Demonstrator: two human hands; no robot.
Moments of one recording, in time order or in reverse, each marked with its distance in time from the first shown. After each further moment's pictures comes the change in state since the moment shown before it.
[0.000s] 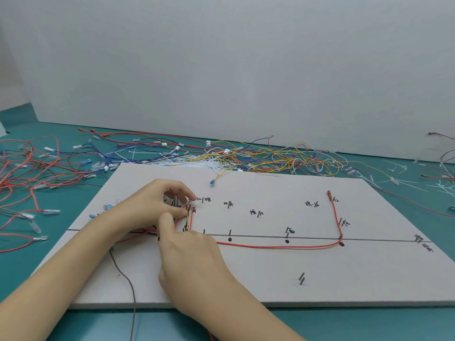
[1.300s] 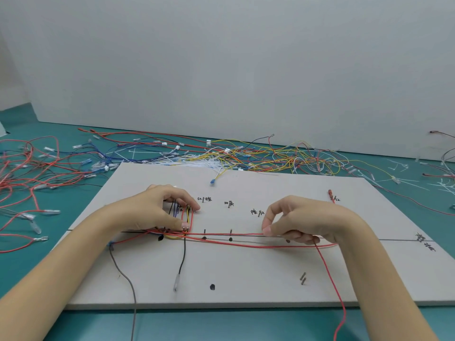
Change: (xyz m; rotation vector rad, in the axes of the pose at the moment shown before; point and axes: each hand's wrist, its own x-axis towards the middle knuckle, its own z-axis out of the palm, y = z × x) left_hand -0.006 0.003 -0.006 0.084 -0.198 -0.019; right_hand -0.025 0.152 -0.096 0.643 -0.536 0.584
